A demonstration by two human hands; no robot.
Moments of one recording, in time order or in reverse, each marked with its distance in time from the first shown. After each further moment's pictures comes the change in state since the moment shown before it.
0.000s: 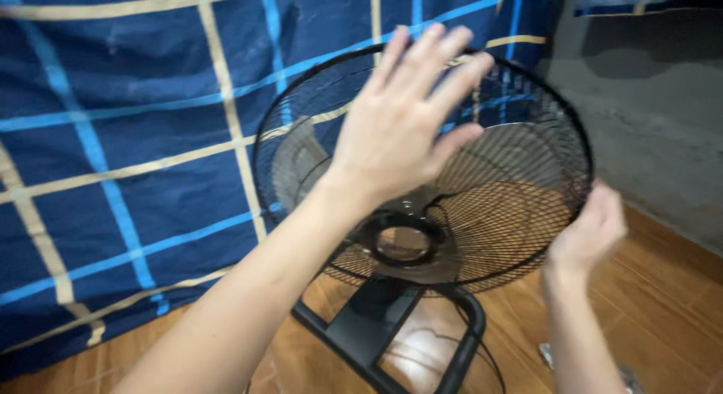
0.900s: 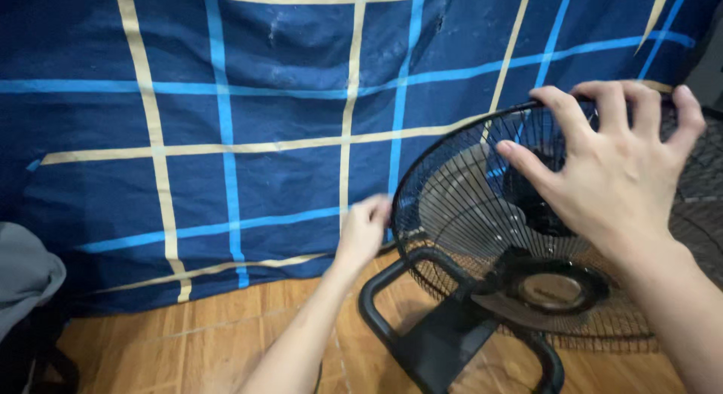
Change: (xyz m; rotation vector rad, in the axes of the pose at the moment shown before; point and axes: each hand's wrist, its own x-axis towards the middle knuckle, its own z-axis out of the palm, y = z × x) left_hand -0.267 -0.124 -0.003 -0.532 -0.079 -1.250; right_hand -0.016 -0.245 0.162 -1.007 -0.375 -1.153
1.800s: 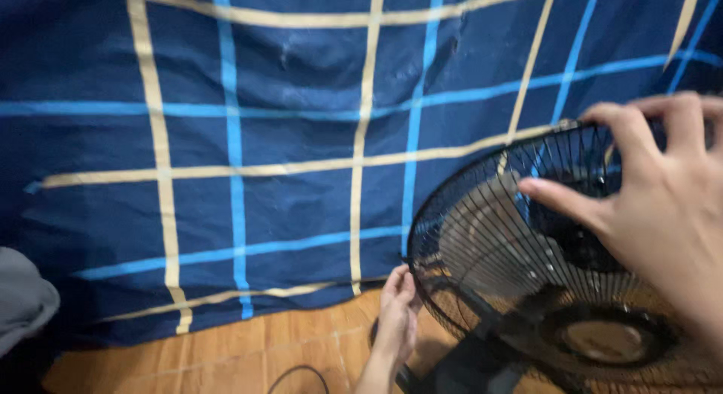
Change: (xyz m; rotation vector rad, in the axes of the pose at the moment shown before) left_hand -0.049 -0.095 0.096 -1.327 0.073 -0.339; right_hand 0.019 -0.018 -0.012 0.364 -0.025 0.103
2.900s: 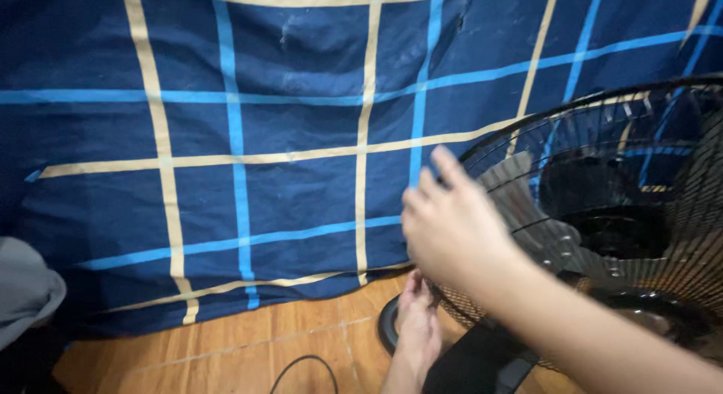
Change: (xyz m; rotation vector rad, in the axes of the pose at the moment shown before) left_hand 0.012 -0.068 -0.032 -0.109 0.069 0.045; right_hand -0.006 -0.130 0.051 -0.118 -0.608 -0.712
